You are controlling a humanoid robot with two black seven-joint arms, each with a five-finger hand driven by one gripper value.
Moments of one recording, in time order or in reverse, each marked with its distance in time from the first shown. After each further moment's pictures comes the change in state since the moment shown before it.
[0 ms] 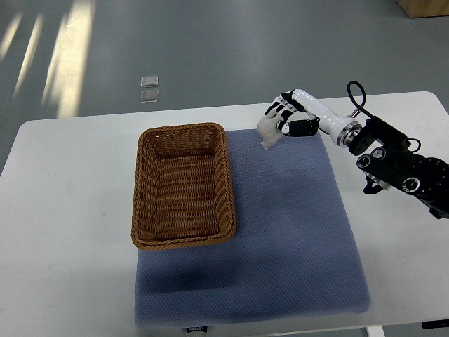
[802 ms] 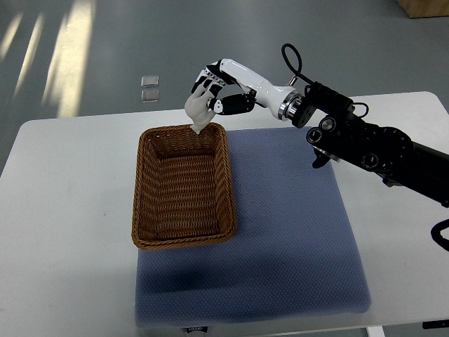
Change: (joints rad) left arm -0.001 0.000 0.000 0.000 0.000 -0.001 0.000; right arm 0.172 0.141 -0.022 0.092 -0.006 0.070 -0.031
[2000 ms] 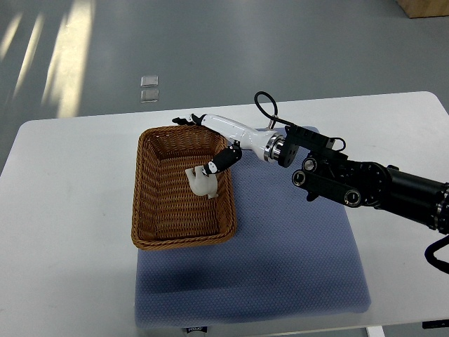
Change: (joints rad) left arm 0.005 0.000 -0.002 -0.019 0.002 -0.001 0.000; right arm -0.064 0.060 -0.131 -0.010 -0.124 -0.034 0.008
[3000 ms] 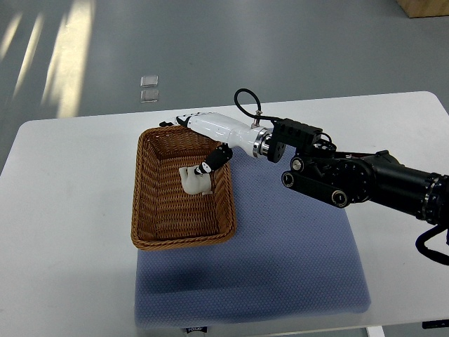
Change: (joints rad) left arm 0.002 0.000 0.000 0.012 -0.002 0.001 0.000; right arm 0.075 0.042 -0.071 -0.061 -0.198 -0.061 0.017
